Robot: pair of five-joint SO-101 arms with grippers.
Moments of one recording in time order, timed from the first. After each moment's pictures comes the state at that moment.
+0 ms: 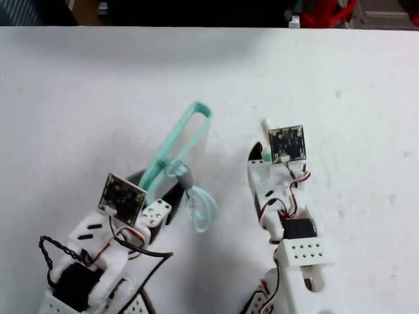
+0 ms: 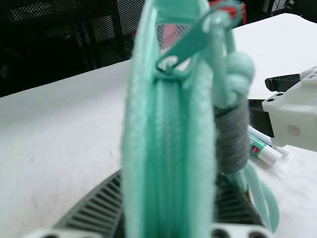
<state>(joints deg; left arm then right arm) 21.3 -103.3 77.3 57.6 -2.2 -9.7 -57.1 81.1 11.8 5.8</state>
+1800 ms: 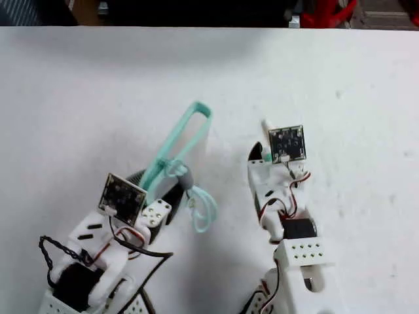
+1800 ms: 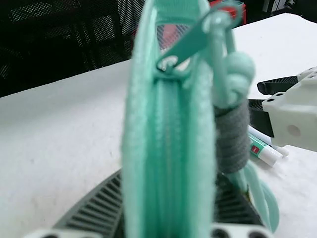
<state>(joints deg) 21.3 -103.3 77.3 57.6 -2.2 -9.7 -57.1 81.1 11.8 5.8</state>
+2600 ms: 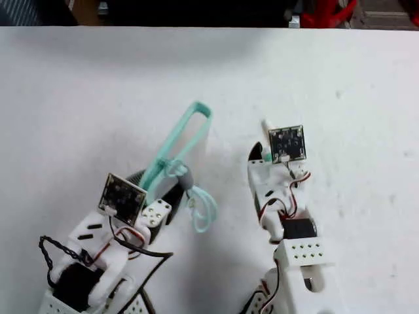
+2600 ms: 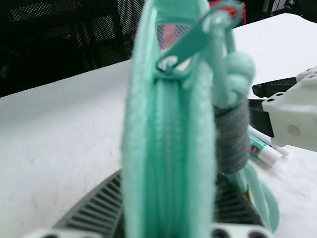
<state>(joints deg) 21.3 -103.3 77.3 57.6 -2.2 -9.8 -57.1 81.1 11.8 5.8</state>
